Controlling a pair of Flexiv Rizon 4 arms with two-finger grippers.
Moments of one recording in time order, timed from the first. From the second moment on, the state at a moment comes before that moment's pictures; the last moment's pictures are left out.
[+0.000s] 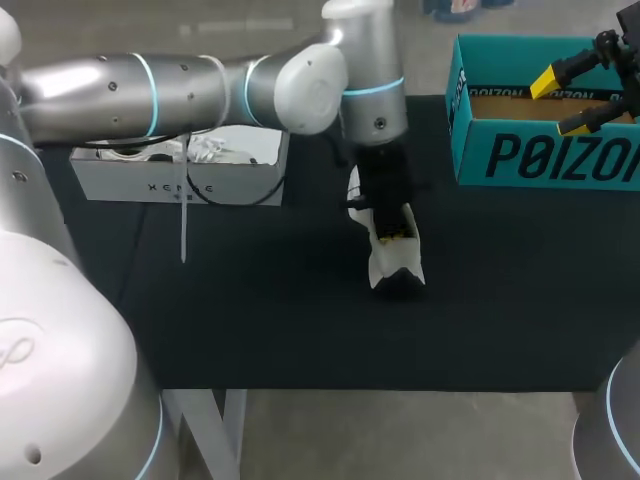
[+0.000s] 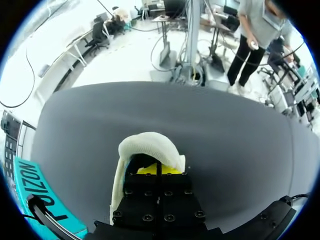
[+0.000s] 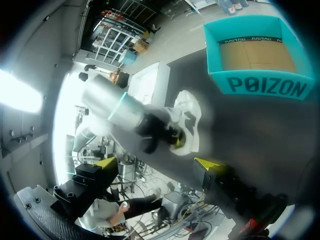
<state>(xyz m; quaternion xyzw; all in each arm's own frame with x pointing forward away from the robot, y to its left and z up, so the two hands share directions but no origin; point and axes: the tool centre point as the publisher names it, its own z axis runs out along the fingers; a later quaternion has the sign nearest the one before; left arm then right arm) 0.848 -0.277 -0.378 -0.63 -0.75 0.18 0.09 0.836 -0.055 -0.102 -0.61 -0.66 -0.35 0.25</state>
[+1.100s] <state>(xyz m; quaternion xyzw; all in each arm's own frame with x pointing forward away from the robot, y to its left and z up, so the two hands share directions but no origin) 0.873 -0.283 -0.414 -0.60 -0.80 0.03 -0.02 0.836 -0.055 -0.102 -0.61 -0.66 -0.35 0.25</state>
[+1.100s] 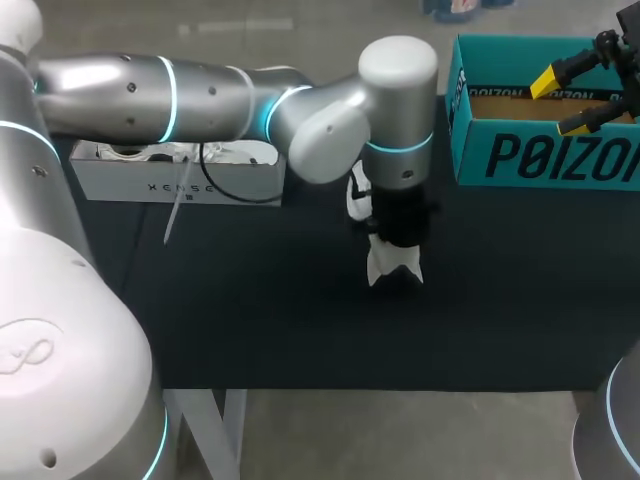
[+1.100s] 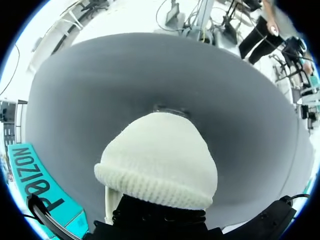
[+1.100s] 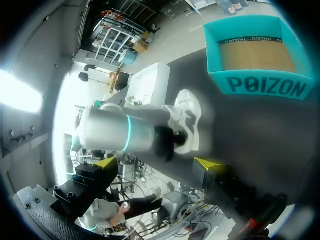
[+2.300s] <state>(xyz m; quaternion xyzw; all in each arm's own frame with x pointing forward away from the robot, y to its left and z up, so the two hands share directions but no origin) 0.926 -0.269 -0.375 -0.57 -0.81 0.00 -0.12 0.836 -0.055 -0.102 -0.61 -0.66 -0.35 0.25</state>
